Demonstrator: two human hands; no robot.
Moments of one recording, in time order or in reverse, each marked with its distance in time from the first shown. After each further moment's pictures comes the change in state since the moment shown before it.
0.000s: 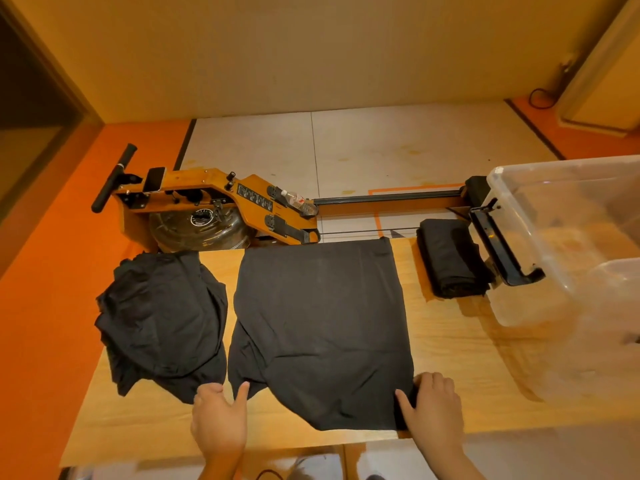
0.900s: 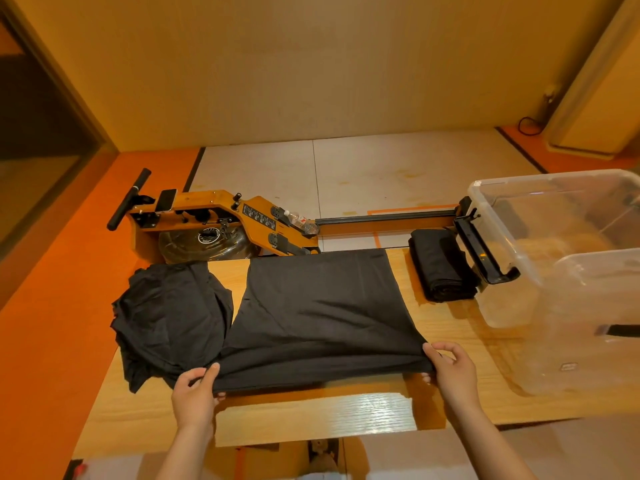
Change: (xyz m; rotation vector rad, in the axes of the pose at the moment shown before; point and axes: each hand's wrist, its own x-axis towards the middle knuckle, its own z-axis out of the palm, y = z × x) left_hand 0.021 0.007 -0.046 -0.747 -0.098 -0.225; right_hand 0.026 0.009 -0.063 1.256 0.040 0.428
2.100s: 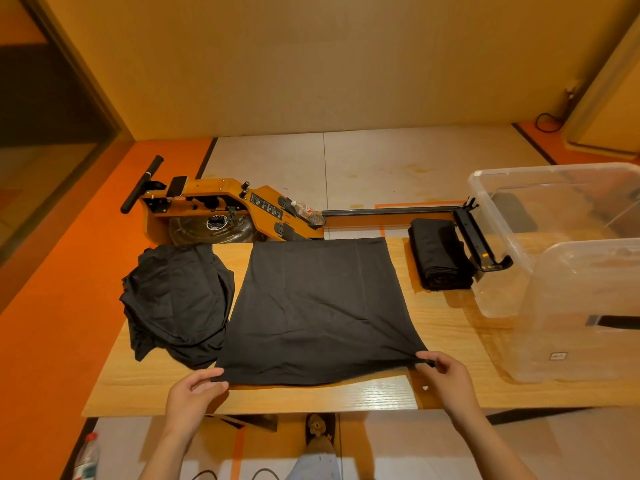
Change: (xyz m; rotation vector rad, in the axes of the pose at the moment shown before) left_hand -0.031 -0.027 -0.041 0.208 -0.268 0.134; right_hand -0.006 0.034 -0.037 -0.308 -0.208 -0.125
